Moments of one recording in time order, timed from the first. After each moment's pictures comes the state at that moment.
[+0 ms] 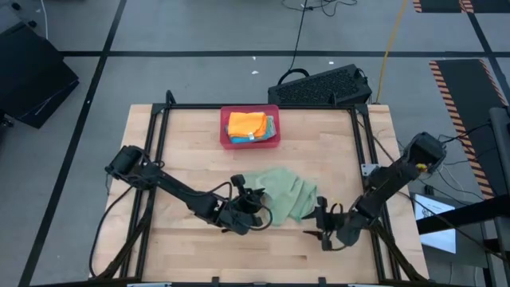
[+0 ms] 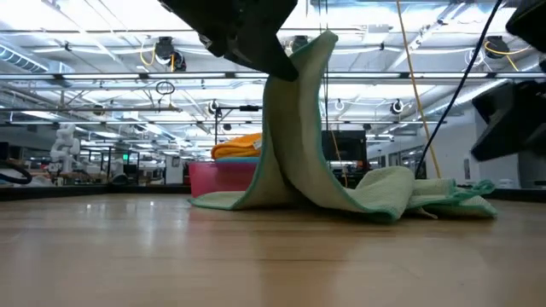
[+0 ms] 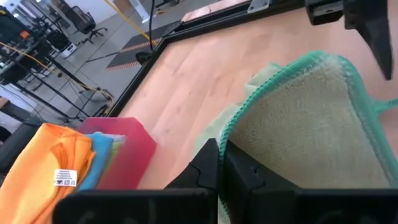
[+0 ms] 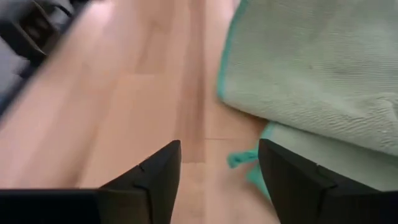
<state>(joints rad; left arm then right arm) -0.44 1.86 1.22 -0.06 -0.94 -0.11 0.83 1.49 0.43 0.32 0.63 0.54</state>
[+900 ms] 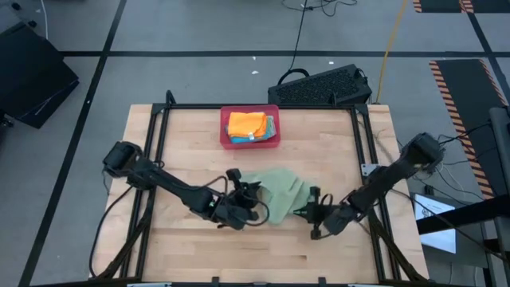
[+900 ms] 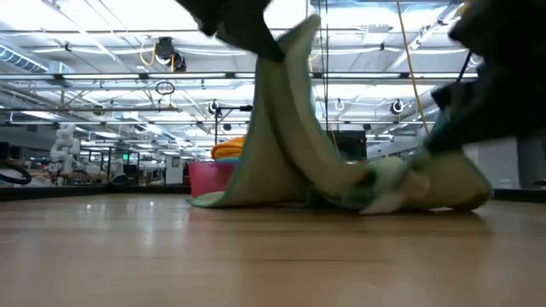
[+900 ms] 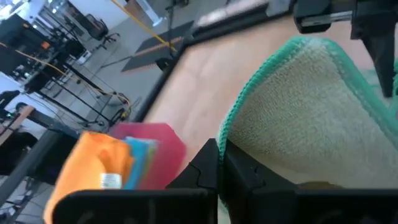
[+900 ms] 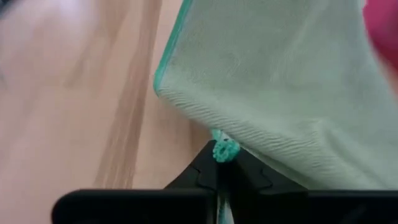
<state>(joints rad) -0.42 1.78 1.22 -0.15 -0.97 -0.05 0.67 1.49 0.46 0.31 0.62 0.35</state>
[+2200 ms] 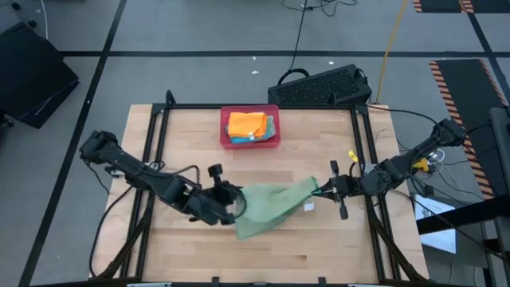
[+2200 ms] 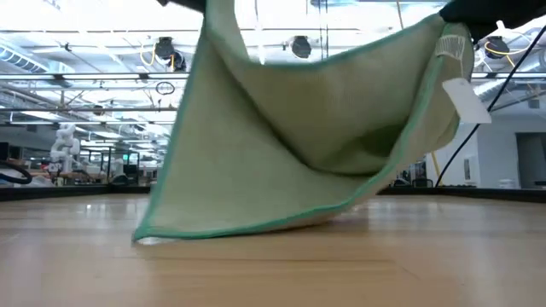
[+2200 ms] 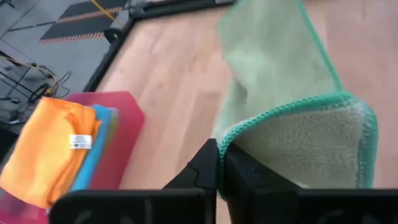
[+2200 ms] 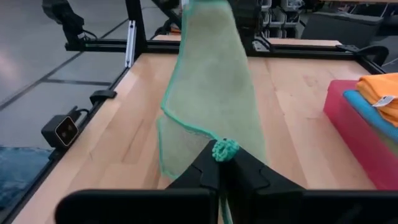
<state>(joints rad) -0.47 1.52 1.22 -0.53 -0.71 -0.30 0.55 0.72 0.46 -0.09 0.42 0.18</state>
